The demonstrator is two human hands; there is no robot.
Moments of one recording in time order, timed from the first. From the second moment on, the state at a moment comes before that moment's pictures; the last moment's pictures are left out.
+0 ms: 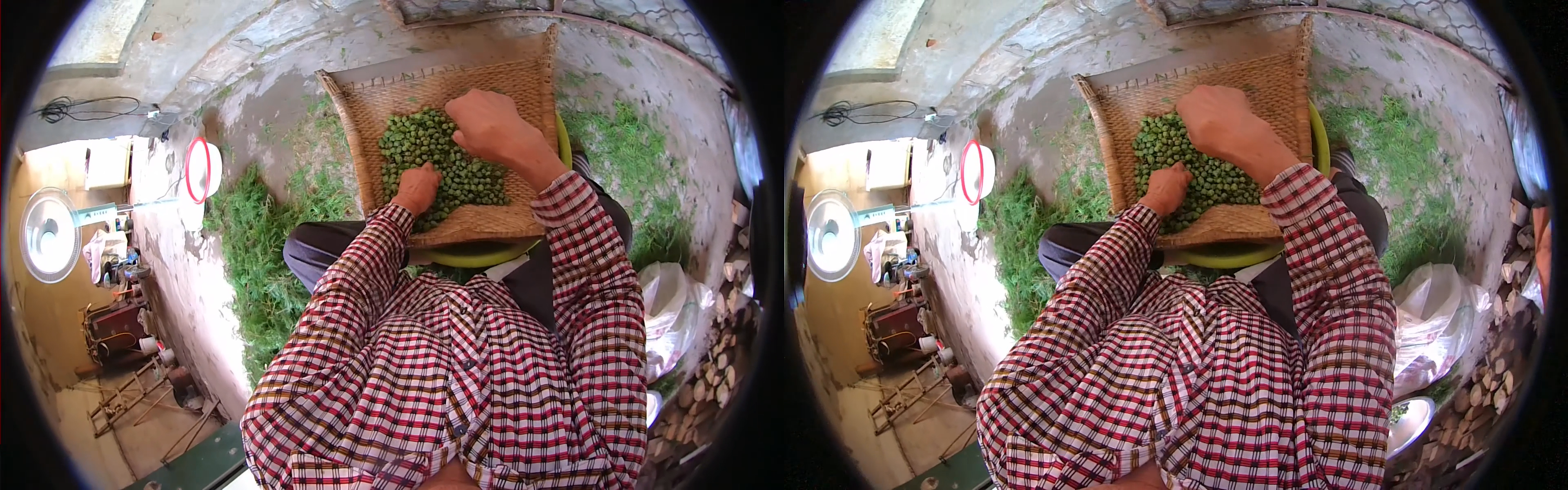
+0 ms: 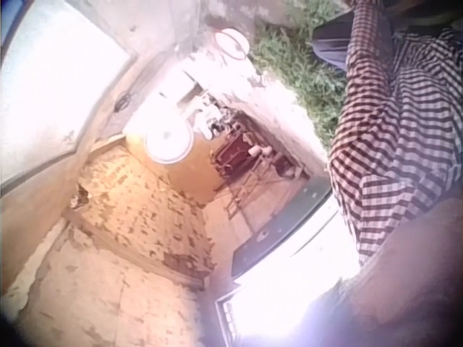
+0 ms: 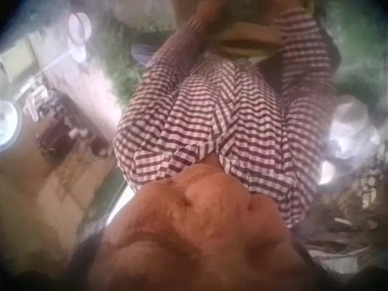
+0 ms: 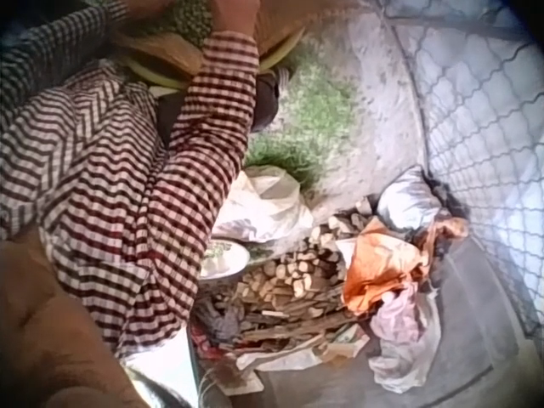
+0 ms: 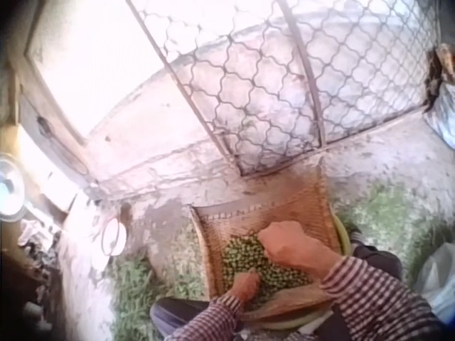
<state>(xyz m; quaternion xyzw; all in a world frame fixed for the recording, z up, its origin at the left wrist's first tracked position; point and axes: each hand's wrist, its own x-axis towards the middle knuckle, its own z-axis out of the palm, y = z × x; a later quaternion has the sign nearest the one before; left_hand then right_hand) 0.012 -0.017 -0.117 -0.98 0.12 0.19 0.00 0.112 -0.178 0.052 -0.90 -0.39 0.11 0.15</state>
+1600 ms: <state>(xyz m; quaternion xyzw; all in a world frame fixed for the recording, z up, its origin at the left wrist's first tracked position) -0.029 0.034 -0.020 -0.67 -0.08 -0.03 -0.74 0.127 -0.218 -0.005 -0.79 -0.30 0.33 0.42</state>
